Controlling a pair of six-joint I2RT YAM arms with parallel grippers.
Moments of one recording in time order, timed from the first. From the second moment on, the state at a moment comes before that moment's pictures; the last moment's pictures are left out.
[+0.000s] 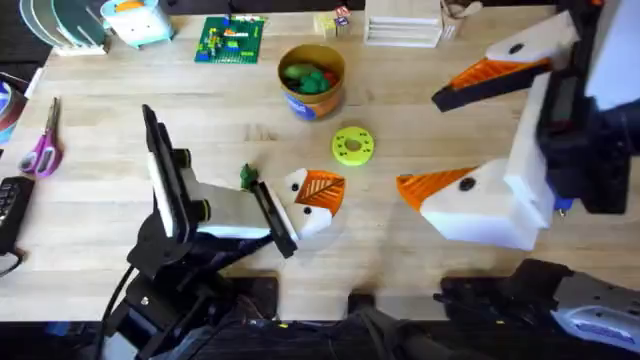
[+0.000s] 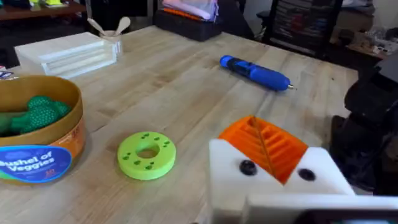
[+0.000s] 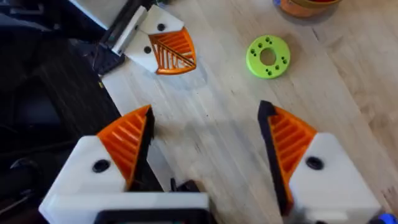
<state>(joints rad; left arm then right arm) -0.54 0.01 0.01 -0.05 0.53 -0.10 0.83 1.12 1.60 -1.40 -0.15 -0.14</state>
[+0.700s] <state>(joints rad) -0.54 0.01 0.01 -0.05 0.53 -0.10 -0.08 1.19 1.60 -1.42 -0.12 -0.15</state>
